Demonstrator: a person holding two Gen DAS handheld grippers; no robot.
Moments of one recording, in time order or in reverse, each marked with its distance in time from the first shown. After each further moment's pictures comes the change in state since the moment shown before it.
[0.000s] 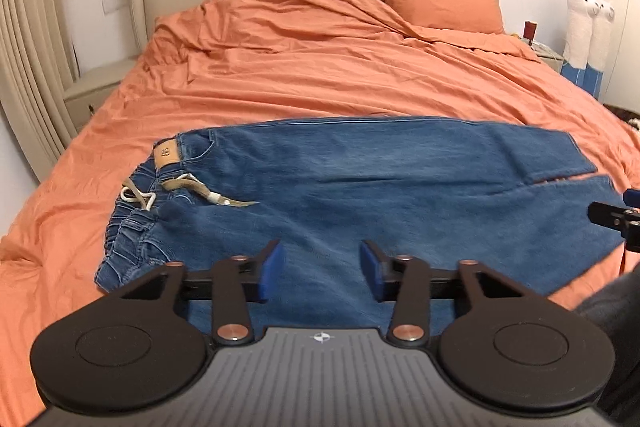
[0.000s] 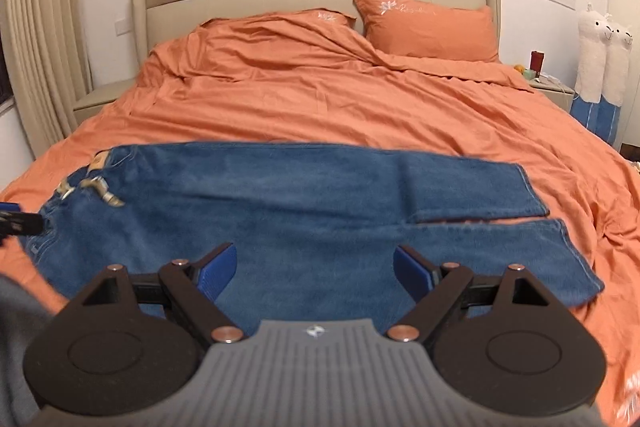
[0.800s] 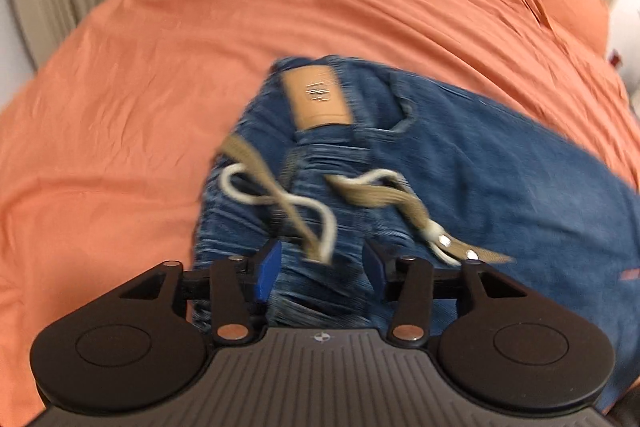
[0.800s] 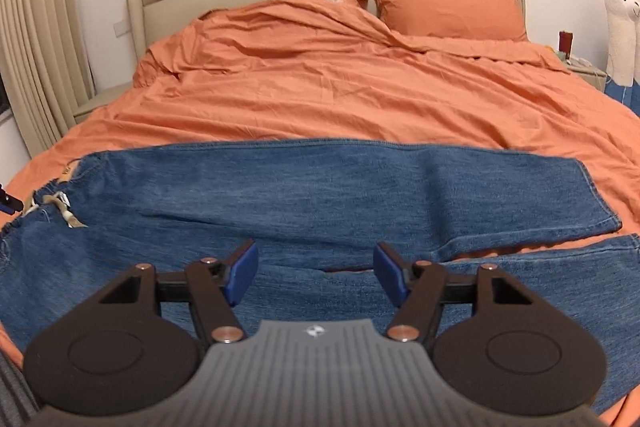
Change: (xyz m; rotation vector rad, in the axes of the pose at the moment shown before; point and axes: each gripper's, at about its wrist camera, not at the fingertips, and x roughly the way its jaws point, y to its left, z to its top) left arm 0.207 0.271 0.030 -0.317 0.272 -0.068; right arm 0.149 -0.032 0.009 0.034 0.032 0.075
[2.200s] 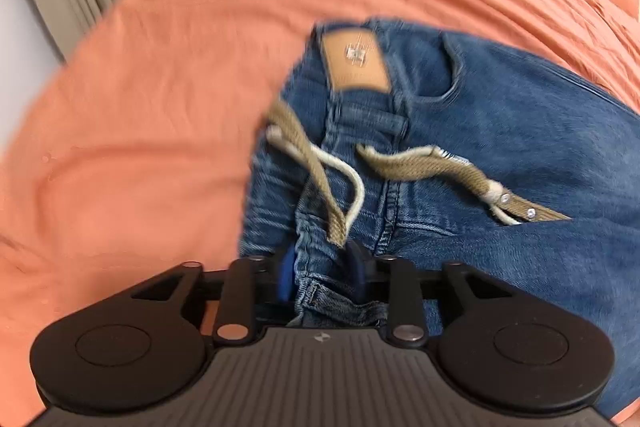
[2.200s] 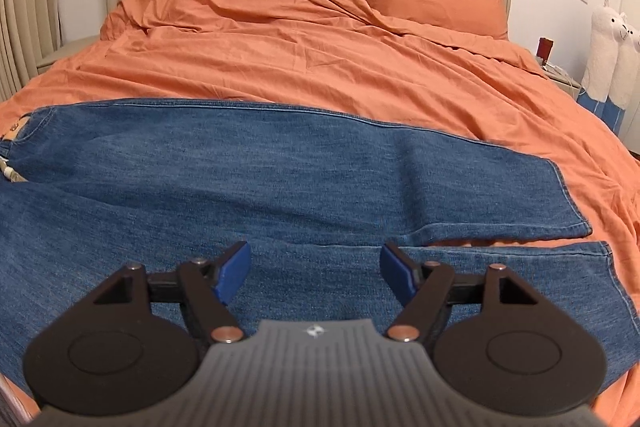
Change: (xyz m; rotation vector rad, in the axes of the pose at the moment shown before) left arm -0.004 -0.014 -0.017 0.153 0.040 0.217; right arm 0.019 0.017 -0.008 -0.099 0.072 -0.153
